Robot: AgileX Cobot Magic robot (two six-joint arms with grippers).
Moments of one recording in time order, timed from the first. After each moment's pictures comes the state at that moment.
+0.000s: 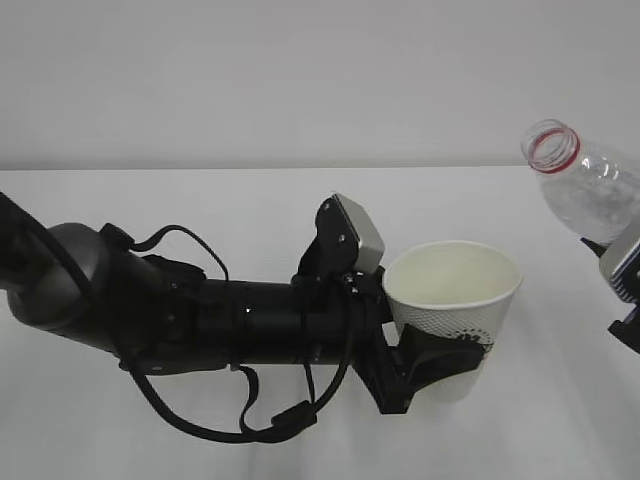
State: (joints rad) left arm -0.75 2.09 -0.95 0.82 -0.95 -0.58; right arm 0.08 1.29 -0.29 -0.09 -0.61 -0.86
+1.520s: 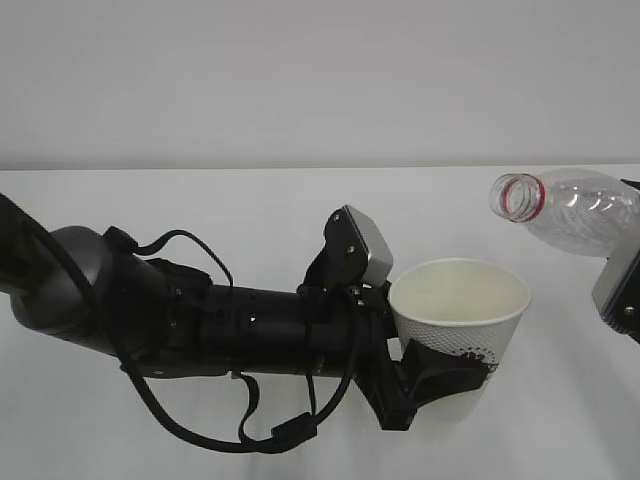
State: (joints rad) left arm -0.77 2.09 -0.95 0.87 -0.92 -0.62; right arm 0.08 1.29 -0.29 -0.07 -0.64 -1.19
